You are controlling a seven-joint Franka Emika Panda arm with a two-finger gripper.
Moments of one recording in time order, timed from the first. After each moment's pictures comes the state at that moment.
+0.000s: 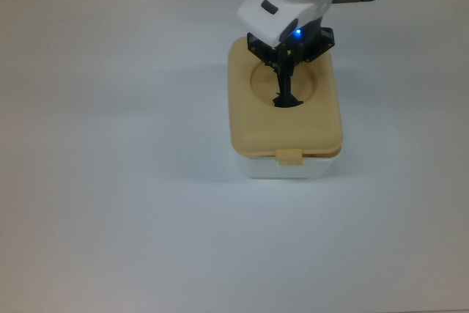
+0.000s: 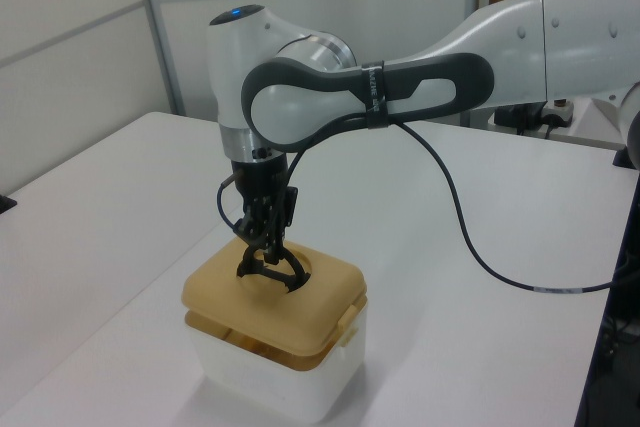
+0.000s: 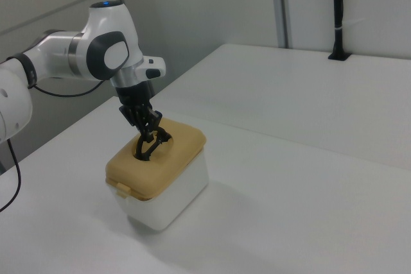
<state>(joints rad) 0.21 0.33 0.11 -1.39 0.00 1.70 0.23</state>
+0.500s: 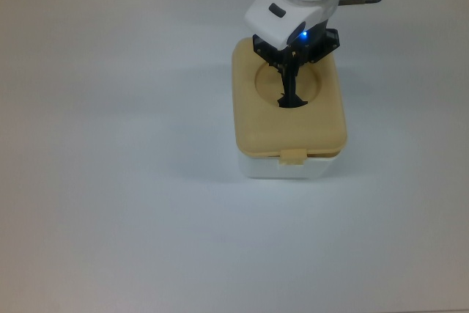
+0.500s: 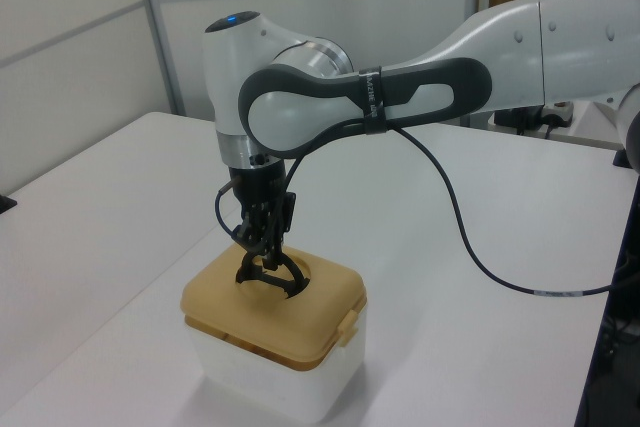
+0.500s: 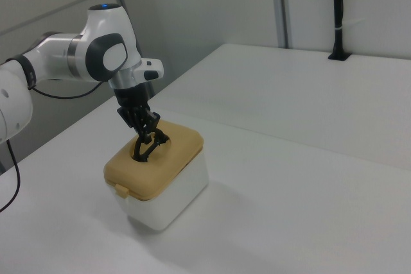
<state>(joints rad) 0.22 0.34 0.11 -1.39 0.00 1.70 0.23</state>
